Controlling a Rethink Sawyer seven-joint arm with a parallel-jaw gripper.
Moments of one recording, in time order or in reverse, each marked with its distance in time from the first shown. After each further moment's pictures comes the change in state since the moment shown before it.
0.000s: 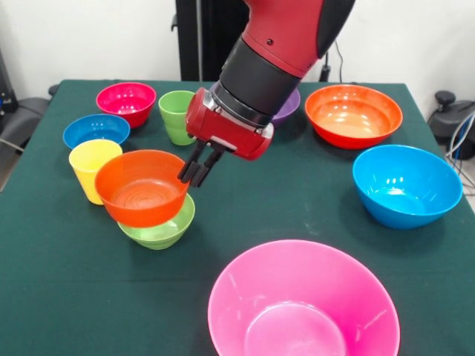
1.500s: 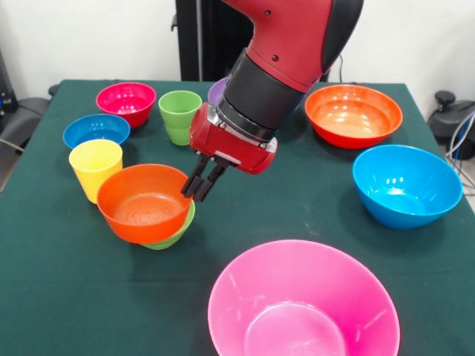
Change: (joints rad) arm 0.001 0.037 0.000 -0.043 0.001 0.000 0.000
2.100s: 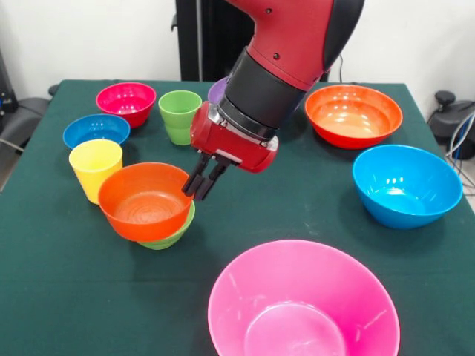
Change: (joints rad) arm 0.004 -0.005 0.000 0.008 0.000 0.000 0.000
